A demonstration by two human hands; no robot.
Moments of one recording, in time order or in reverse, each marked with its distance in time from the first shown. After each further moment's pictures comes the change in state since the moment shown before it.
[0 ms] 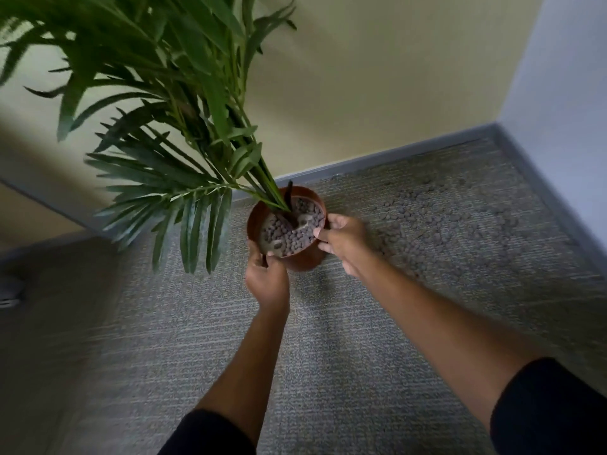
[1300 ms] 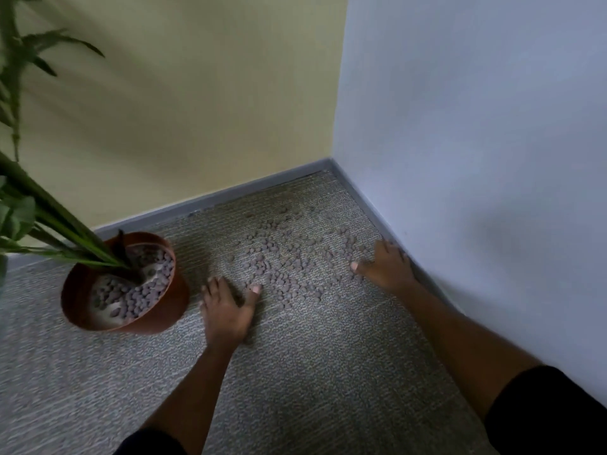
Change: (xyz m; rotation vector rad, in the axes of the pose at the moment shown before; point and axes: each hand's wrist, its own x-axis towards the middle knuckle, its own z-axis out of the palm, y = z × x) left_hand -0.065 -0.067 0.140 0.830 -0.747 0.272; right_hand -0.041 -0.021 -0.361 -1.257 0.483 0.032
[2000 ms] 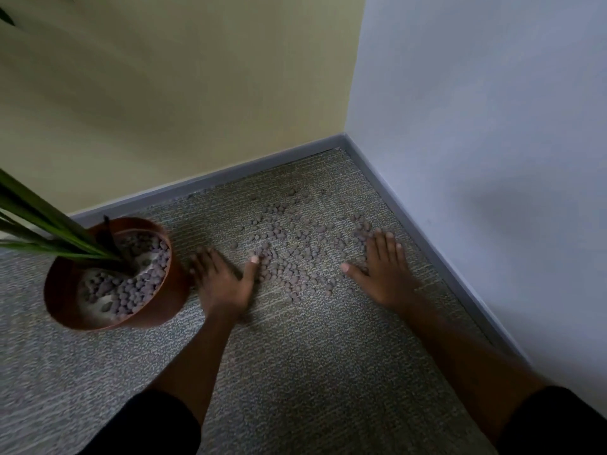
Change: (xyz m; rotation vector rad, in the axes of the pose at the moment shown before) left_hand 0.054 -0.005 0.006 0.182 0.058 -0.021; right_hand 0.014 0.005 0.073 -0.117 0.049 -0.165
